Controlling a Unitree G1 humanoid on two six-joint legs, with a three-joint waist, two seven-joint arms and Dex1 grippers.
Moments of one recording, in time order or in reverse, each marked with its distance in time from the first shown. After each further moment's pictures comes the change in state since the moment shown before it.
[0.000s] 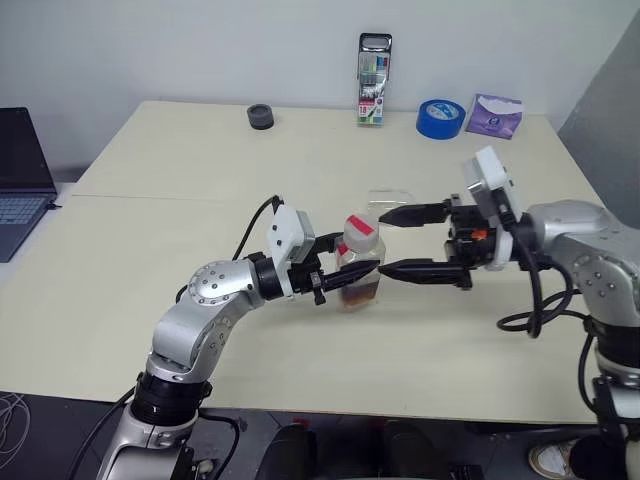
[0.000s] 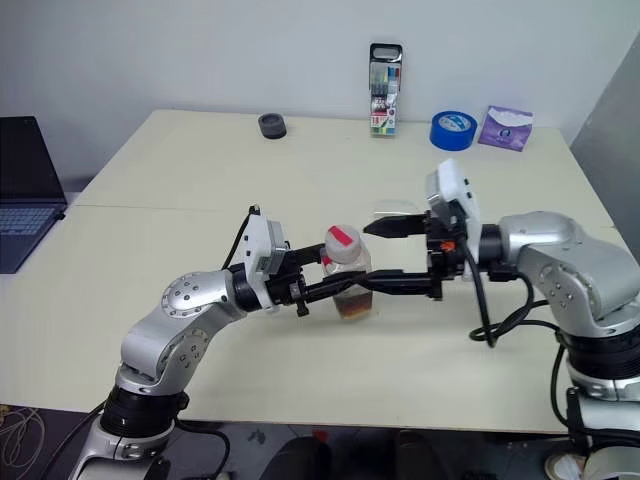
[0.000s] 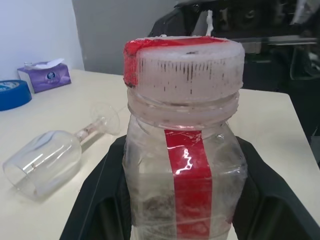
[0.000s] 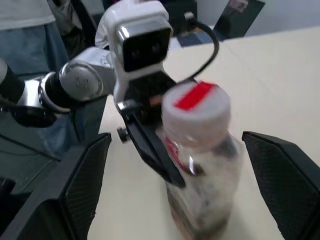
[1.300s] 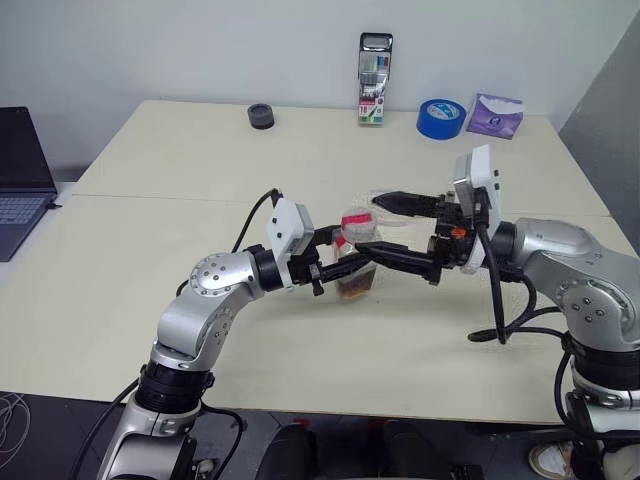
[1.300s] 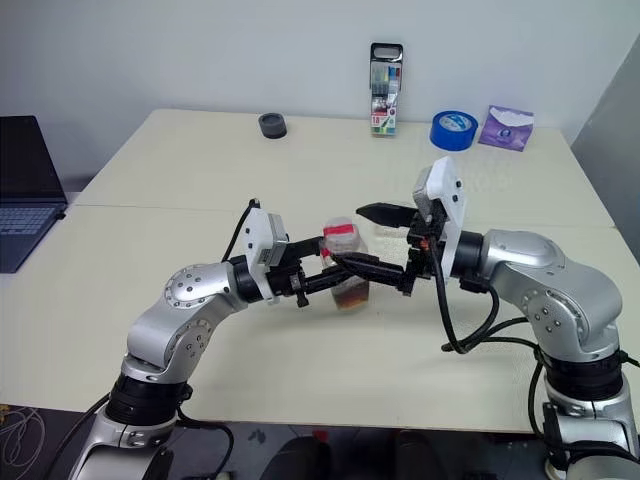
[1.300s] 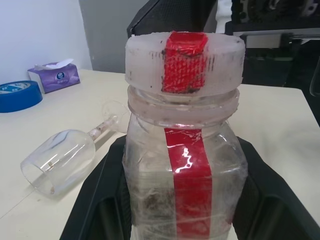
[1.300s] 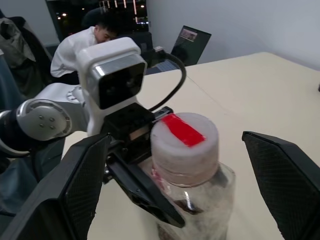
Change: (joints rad) left arm -0.031 -0.002 0.000 0.071 0.035 -0.046 -0.022; right arm 0.062 0.032 -0.023 -0.088 0.059 -0.002 -0.206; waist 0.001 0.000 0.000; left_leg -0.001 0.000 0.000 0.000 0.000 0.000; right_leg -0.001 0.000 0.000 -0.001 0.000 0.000
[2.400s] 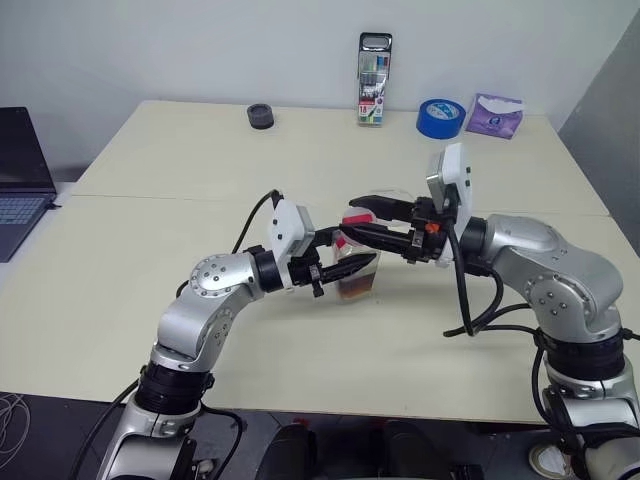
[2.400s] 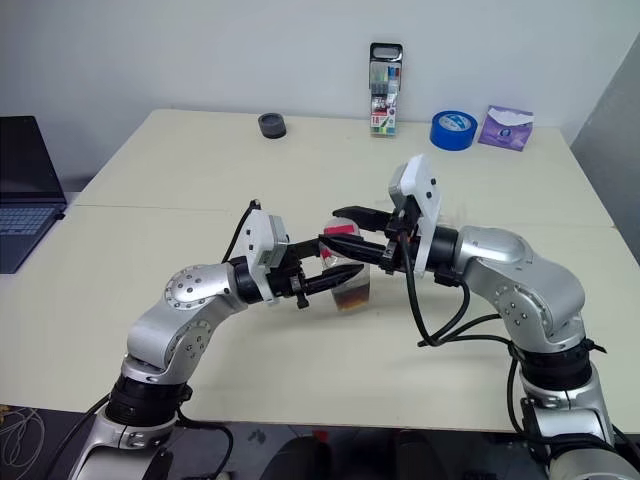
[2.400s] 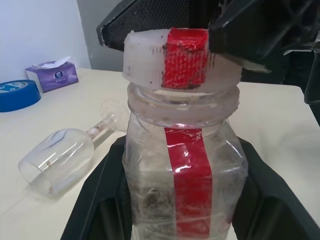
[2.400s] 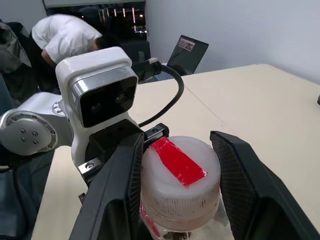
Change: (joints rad) left arm 0.004 0.001 0.001 -0.004 0.004 -0.006 0.003; right arm -0.061 0.092 0.056 0.086 -0.057 -0.030 -0.043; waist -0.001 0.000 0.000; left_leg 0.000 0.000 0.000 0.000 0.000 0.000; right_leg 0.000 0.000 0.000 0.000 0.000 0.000
